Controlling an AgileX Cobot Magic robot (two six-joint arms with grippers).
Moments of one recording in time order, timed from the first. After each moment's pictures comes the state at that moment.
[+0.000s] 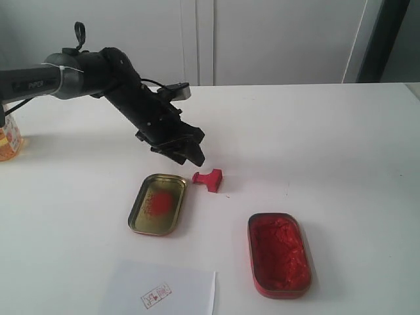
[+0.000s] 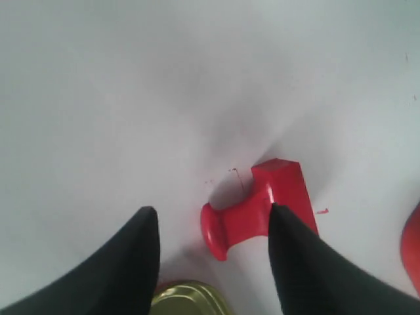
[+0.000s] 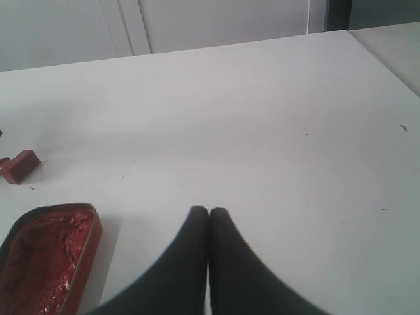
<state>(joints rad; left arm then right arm) -0.41 2.30 -1.89 -0.64 1.01 0.50 0.05 0.00 -0.01 0.02 0.36 0.15</state>
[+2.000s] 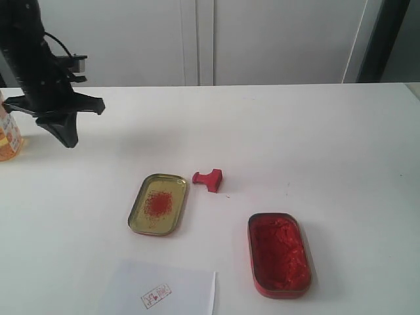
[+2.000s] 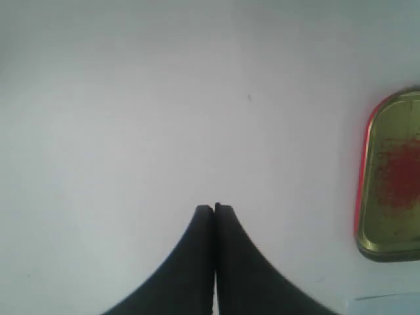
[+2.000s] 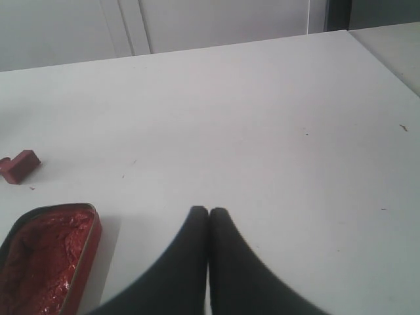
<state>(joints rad) -0.18 2.04 -1.80 -0.13 1.32 0.06 0.05 0.00 -0.01 0.02 0.36 0.15</state>
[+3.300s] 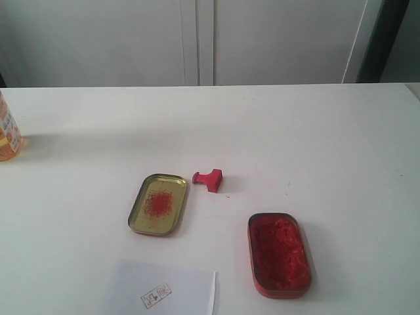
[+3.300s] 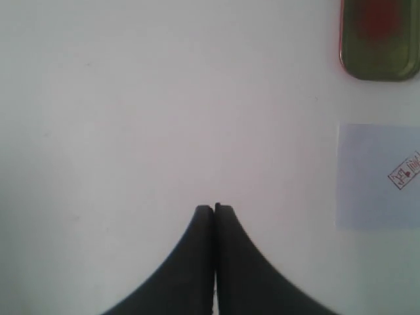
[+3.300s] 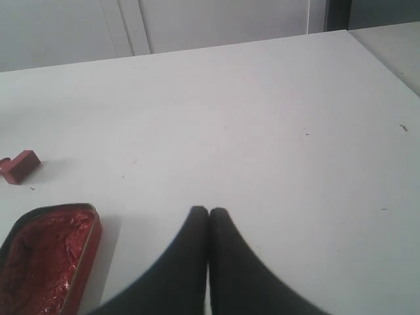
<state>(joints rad) -0.08 1.05 -0.96 -0.11 1.17 0.07 0.05 0.00 -0.01 0.02 0.36 0.15</state>
